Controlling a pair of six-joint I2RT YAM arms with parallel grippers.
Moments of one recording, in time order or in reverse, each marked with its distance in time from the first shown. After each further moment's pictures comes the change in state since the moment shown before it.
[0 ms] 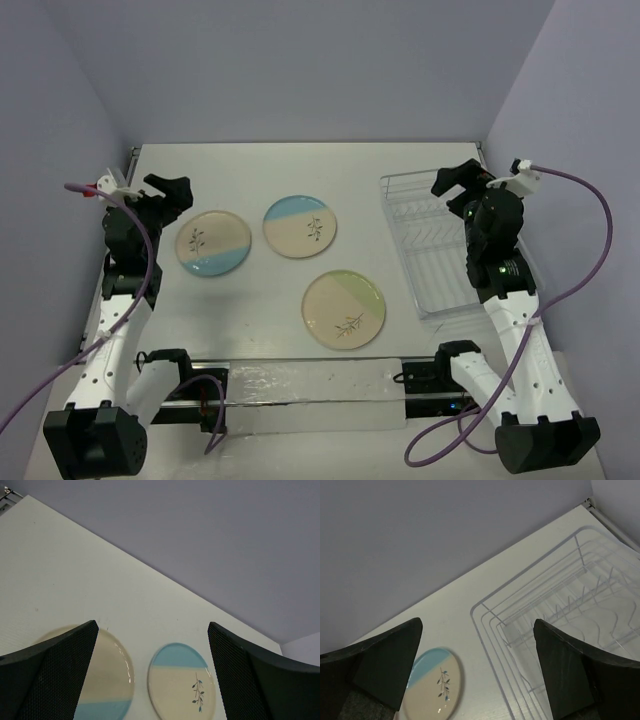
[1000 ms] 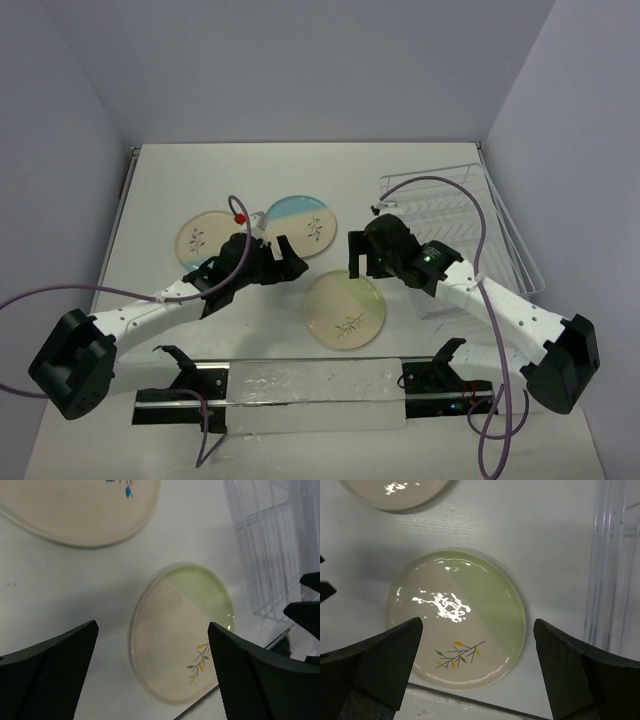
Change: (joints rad) left arm -0.732 0.318 -0.122 -0.054 0.051 -0.155; right arm 0.638 0.290 -0.011 -0.450 -0.018 -0.019
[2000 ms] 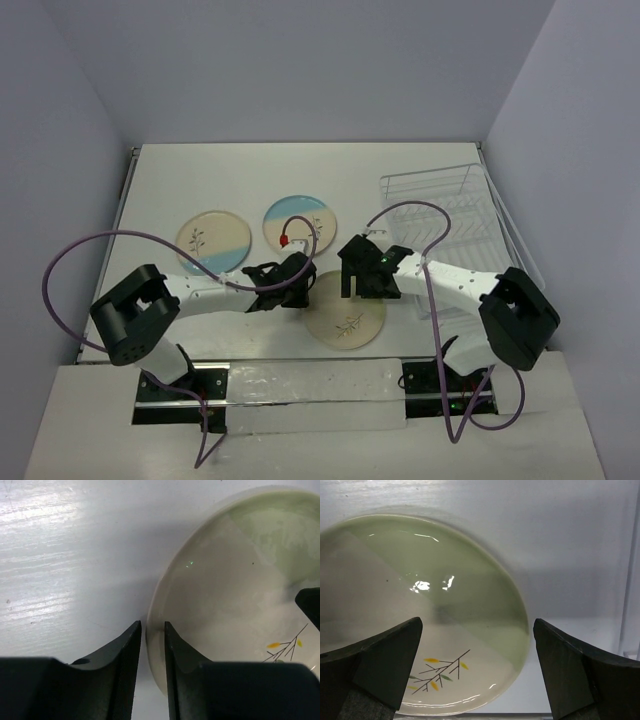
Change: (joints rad) left arm -0.281 0.381 0.204 -0.292 -0.260 -0.042; right arm 0.066 0.312 -0.095 0.021 0.060 0.240
